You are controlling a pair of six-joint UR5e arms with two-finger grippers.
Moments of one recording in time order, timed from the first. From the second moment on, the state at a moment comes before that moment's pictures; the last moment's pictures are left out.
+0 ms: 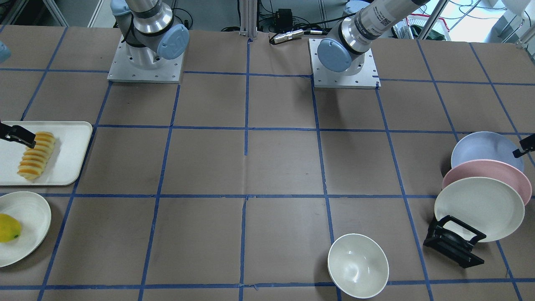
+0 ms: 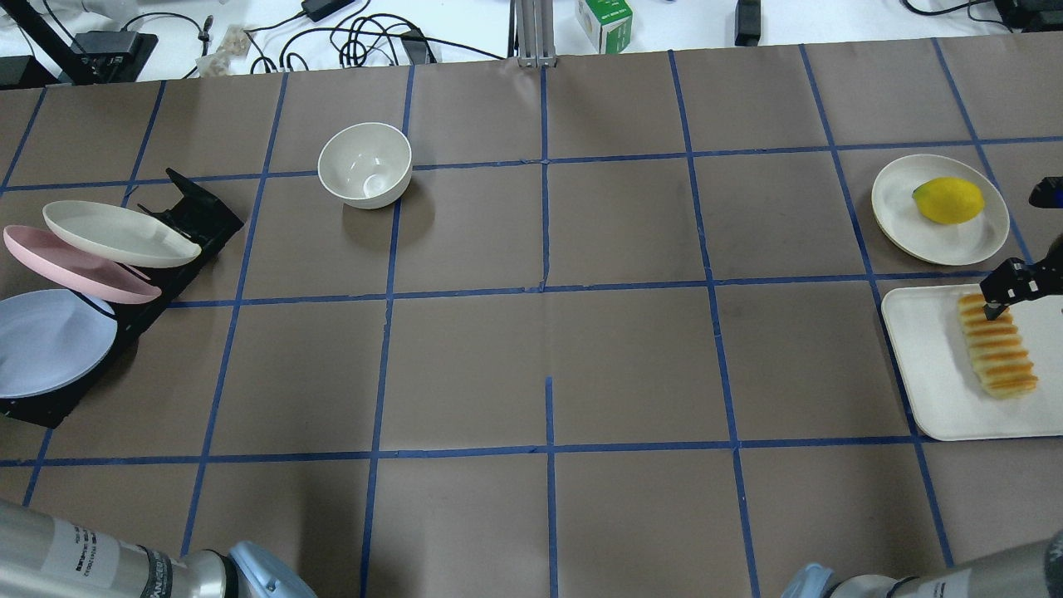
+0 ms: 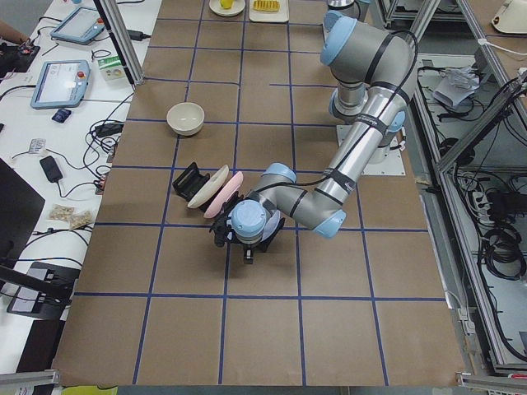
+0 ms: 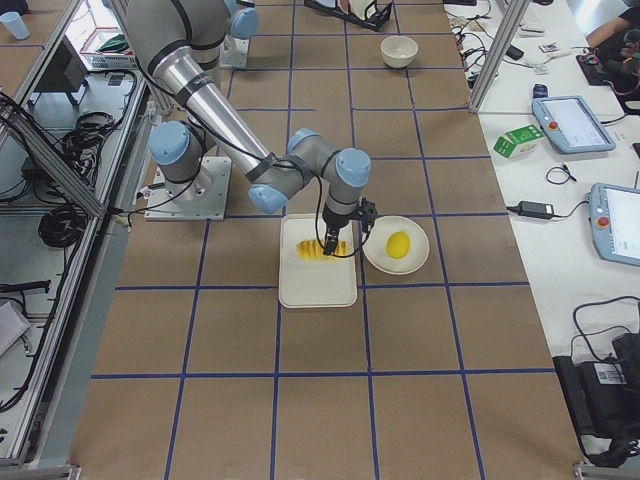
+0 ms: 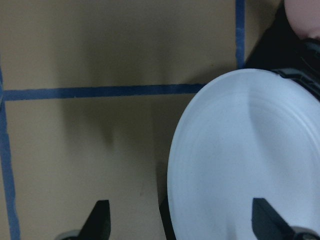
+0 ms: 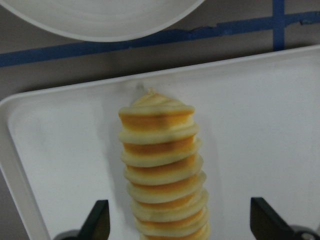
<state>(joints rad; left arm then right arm) -0.59 -2.10 -1.50 -1.24 1.47 1.01 0.89 -1.30 1.93 -2.12 -1.72 -0.55</state>
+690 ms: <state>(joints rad) -0.59 -2.12 -1.49 -1.24 1.49 0.99 0.89 -1.21 1.95 -2.18 -1.72 -0.55</state>
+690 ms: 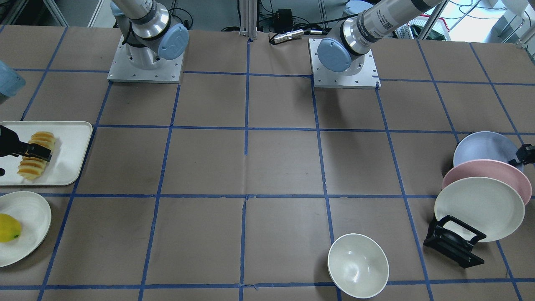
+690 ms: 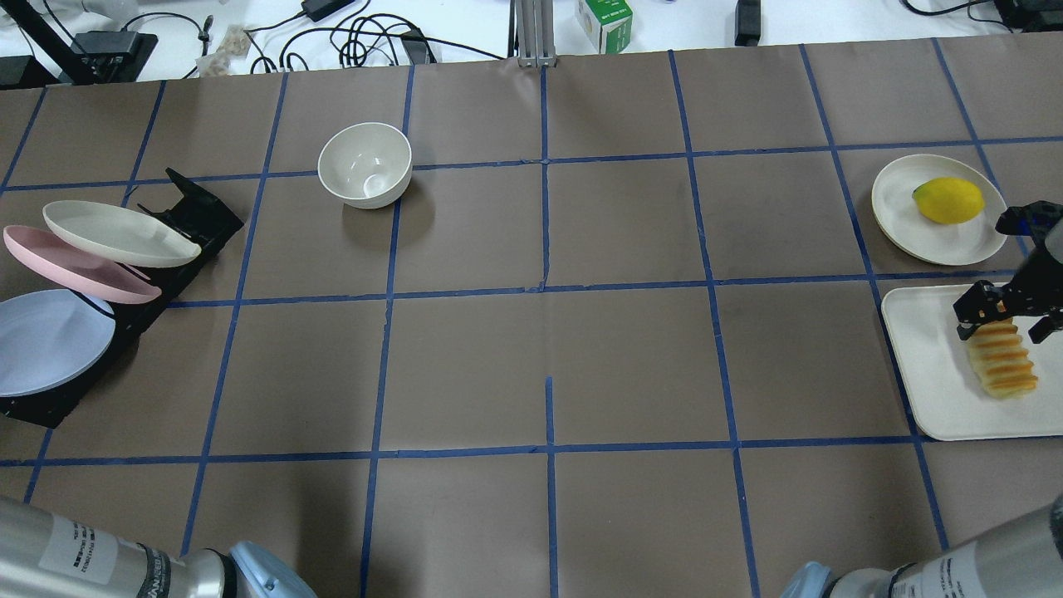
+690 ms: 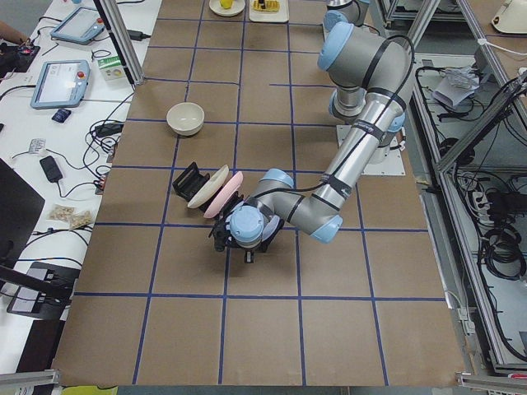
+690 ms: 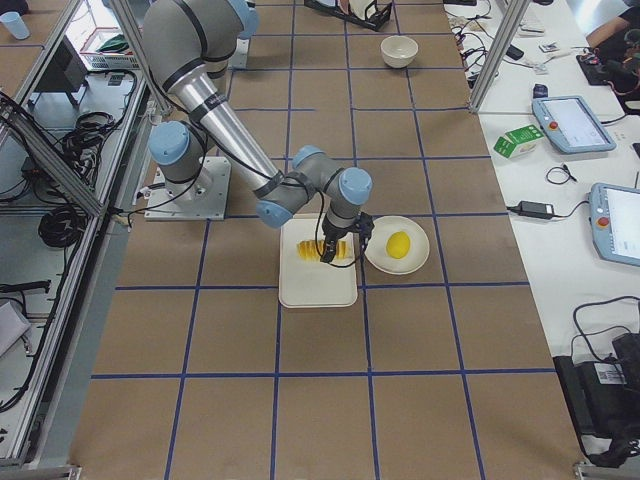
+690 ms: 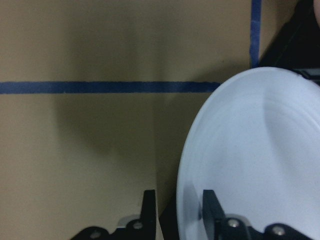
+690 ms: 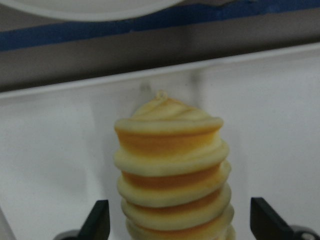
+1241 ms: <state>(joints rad) -0.59 -2.07 -1.46 -1.28 1.52 0.99 0.89 -1.22 1.94 -2.13 -1.73 -0.53</state>
